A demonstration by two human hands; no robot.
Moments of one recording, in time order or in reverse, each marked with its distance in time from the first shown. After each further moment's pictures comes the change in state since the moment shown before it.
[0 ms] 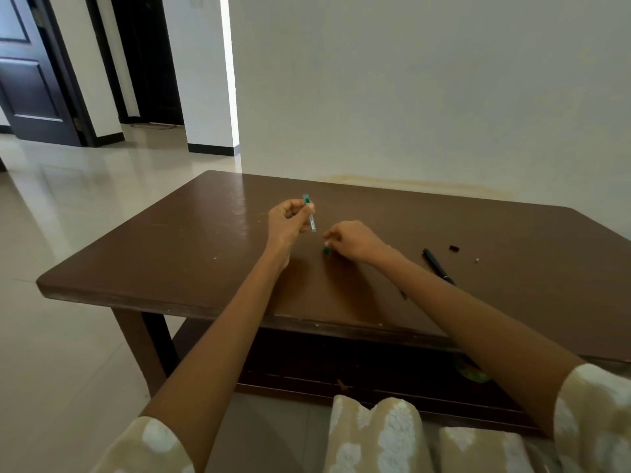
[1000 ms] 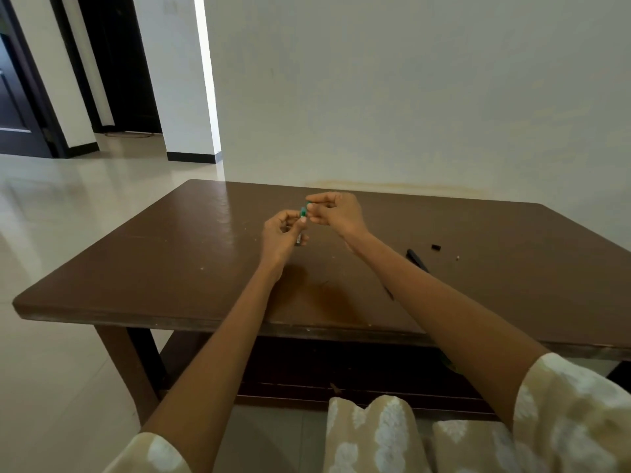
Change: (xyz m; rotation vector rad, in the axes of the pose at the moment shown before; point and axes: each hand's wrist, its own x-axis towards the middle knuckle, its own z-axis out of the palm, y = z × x) left_hand -0.007 -0.013 0.002 0.065 -0.106 0.130; right_hand 0.004 -0.023 -0.023 1.045 0.390 0.129
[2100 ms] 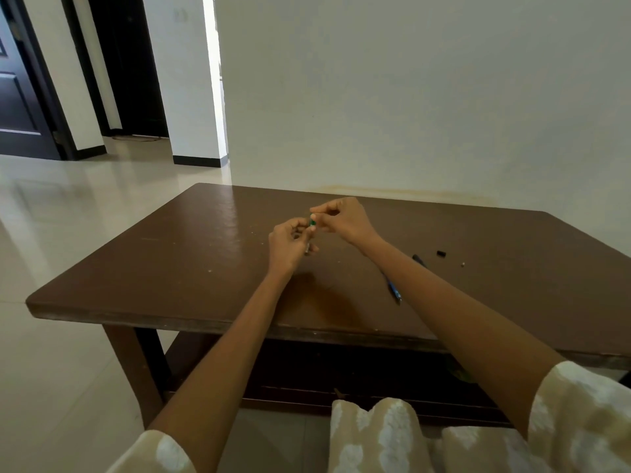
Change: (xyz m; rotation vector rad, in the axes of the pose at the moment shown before) left_hand -0.003 -0.002 0.000 0.165 0.004 0.100; right_hand -0.003 -0.008 -0.004 -0.334 -0.073 -0.121
